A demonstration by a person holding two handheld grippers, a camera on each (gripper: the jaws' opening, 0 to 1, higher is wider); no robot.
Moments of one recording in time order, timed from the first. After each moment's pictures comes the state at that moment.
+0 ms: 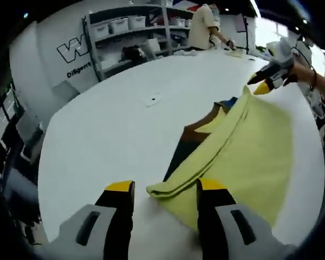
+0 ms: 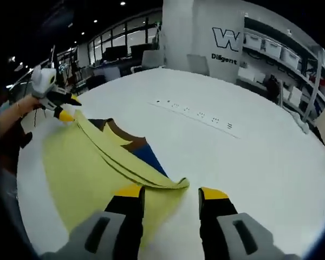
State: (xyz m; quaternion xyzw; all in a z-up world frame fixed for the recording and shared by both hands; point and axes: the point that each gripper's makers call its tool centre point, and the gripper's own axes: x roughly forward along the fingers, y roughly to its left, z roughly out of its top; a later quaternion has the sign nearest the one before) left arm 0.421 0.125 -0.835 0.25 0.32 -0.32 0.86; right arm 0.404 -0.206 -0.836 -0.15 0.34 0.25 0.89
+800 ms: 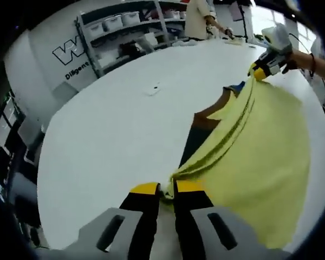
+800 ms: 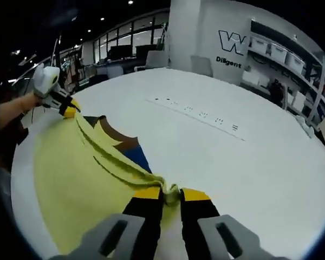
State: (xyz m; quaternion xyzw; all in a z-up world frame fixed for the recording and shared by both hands) left arm 0.433 0.121 -0.853 0.22 0.33 -0.30 0.87; right arm 0.434 -0.201 -0.854 -0.09 0.34 0.24 0.90
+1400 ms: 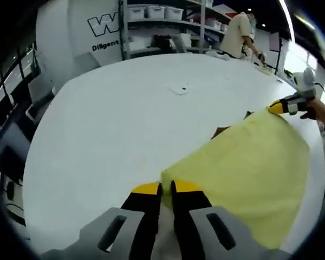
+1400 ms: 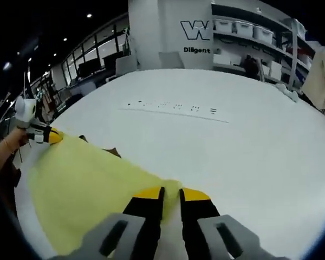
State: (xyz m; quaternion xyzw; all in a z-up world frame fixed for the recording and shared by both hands) left arm 0.446 0.137 -0.856 0.10 0.37 -0.23 0.89; right arm 0.431 -0.208 -0.856 -0.01 0.36 0.15 0.92
